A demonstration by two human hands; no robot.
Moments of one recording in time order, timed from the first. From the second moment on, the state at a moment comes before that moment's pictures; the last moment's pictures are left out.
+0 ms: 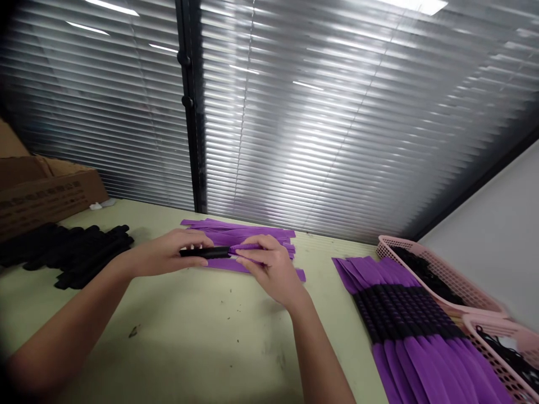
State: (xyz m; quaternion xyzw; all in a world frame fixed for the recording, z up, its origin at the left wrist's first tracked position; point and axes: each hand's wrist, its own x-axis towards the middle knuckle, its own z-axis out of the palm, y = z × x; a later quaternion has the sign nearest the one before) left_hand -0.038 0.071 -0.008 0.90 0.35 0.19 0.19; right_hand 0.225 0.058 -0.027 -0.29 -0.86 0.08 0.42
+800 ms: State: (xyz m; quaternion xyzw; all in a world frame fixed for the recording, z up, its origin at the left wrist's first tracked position) left_hand -0.029 0.060 -0.006 0.89 0.29 0.27 0.21; right_hand 0.219 0.043 -0.025 -0.27 -0.86 0.10 0.43
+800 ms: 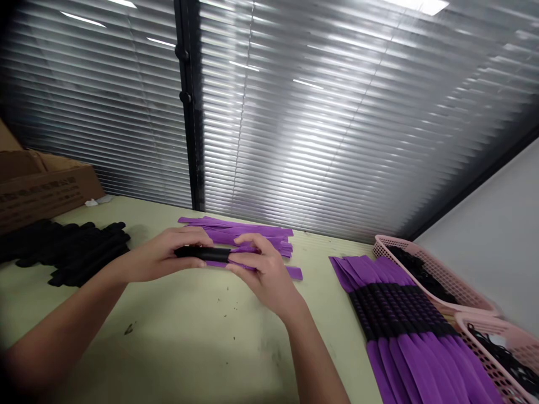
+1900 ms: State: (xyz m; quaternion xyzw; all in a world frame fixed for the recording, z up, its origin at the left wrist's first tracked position) left_hand -0.023 0.050 -0.006 0.89 0.26 0.29 0.22; right_hand 0.214 0.032 -0.021 -0.28 -0.86 0.08 0.42
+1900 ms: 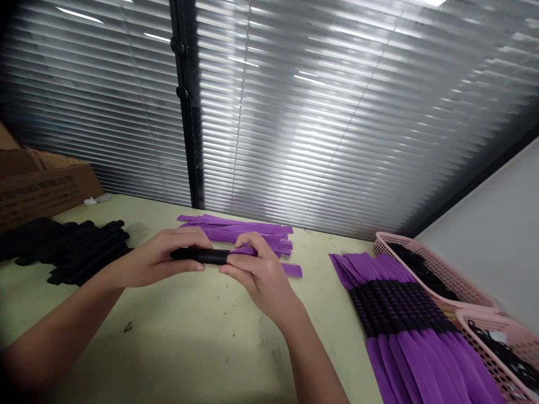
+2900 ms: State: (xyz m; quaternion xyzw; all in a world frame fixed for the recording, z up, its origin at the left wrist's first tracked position) left_hand -0.020 0.050 -0.008 0.90 0.23 0.33 0.19; right_hand 0.223 0.034 -0.016 -0.22 -0.86 0.06 0.46
